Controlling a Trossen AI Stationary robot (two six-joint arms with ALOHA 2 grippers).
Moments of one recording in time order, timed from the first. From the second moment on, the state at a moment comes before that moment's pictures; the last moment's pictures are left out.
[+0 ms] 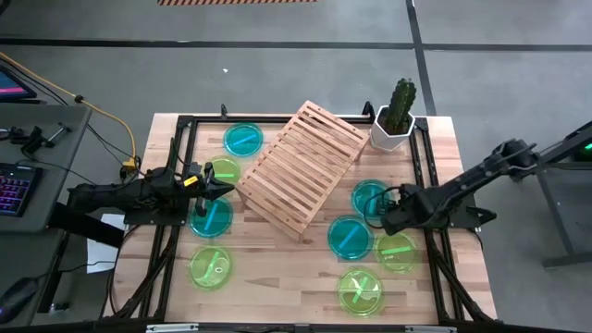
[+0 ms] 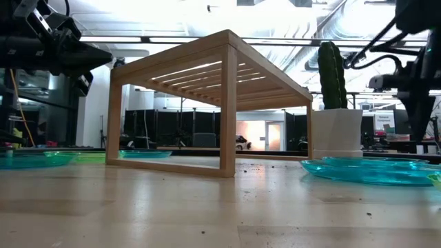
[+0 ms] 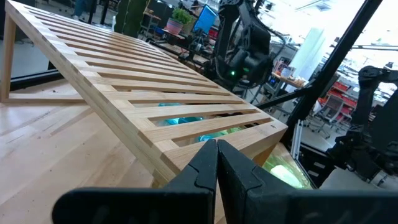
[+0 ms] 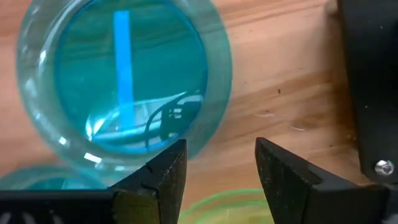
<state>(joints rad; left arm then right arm) 0.06 0.01 0.01 0.01 -0.01 -0.39 0.43 1.15 0.61 -1.06 0.24 2.23</state>
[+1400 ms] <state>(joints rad) 0.06 0.01 0.01 0.01 -0.01 -0.39 0.33 1.40 0.65 -1.14 0.29 2.18</state>
